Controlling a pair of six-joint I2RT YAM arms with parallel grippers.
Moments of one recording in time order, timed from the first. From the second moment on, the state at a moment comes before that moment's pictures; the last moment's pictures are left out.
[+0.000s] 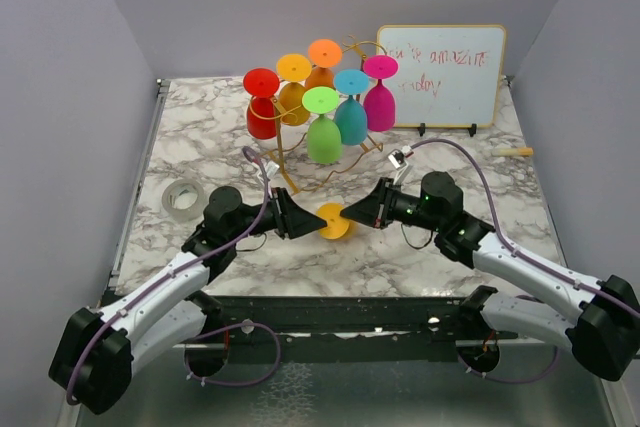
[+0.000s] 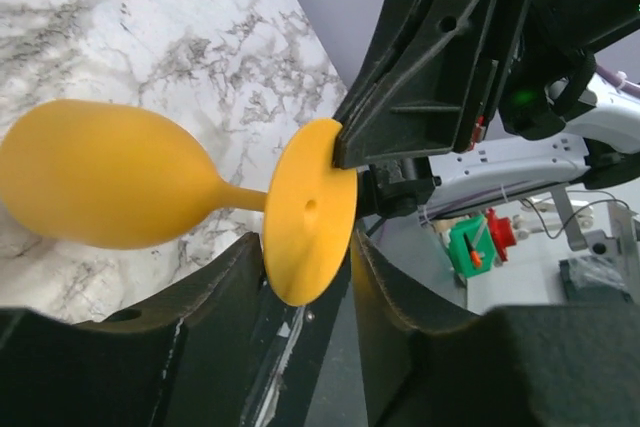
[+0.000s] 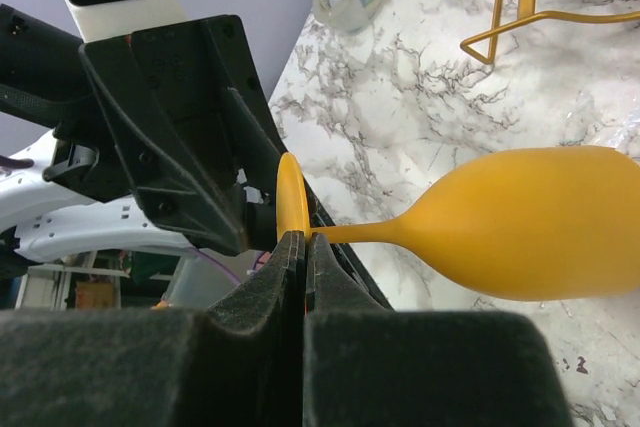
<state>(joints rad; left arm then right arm) -0.54 0.88 0.38 0.40 0.69 -0.89 0.71 1.02 0.58 0.24 -0.42 0.83</state>
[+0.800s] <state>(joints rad) -0.57 0.93 0.40 0.44 0.66 -0.86 0.71 1.06 0.61 0.21 -0.47 0.76</state>
